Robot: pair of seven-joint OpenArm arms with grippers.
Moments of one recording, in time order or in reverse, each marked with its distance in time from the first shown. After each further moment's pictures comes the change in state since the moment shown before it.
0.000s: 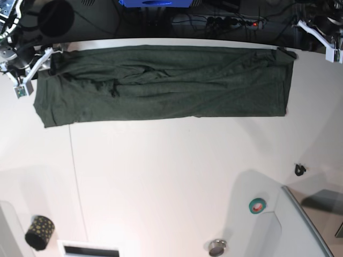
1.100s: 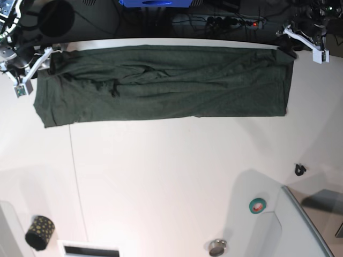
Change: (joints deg) left arm -9.3 3.8 0.2 -12.9 -0.3 0.3 -0.2; right arm -0.2 0.2 -0.1 -0.1 0.0 0.0 0.0
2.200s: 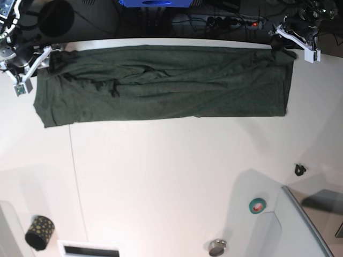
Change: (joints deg) left arm -1.1 0.2 2.1 -3.7 0.1 0.0 0.3; right arm 0.2 0.8 0.0 -1.7 0.0 0.0 0.0
